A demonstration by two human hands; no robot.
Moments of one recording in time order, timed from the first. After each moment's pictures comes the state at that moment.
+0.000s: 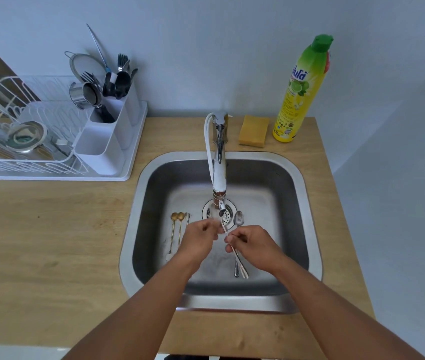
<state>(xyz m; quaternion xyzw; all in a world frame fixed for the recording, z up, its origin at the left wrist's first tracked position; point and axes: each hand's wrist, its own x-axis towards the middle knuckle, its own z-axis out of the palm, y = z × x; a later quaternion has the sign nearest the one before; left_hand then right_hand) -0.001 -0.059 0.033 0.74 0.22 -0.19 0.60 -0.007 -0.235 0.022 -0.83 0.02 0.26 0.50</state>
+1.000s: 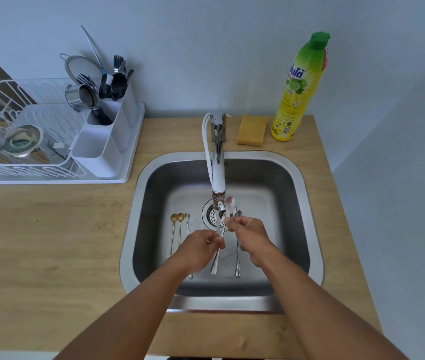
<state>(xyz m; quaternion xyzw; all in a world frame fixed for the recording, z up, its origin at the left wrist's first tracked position) -0.005 -0.040 0.031 0.85 0.03 -0.32 0.41 0.013 -0.204 0.024 -0.68 0.27 0.22 0.65</state>
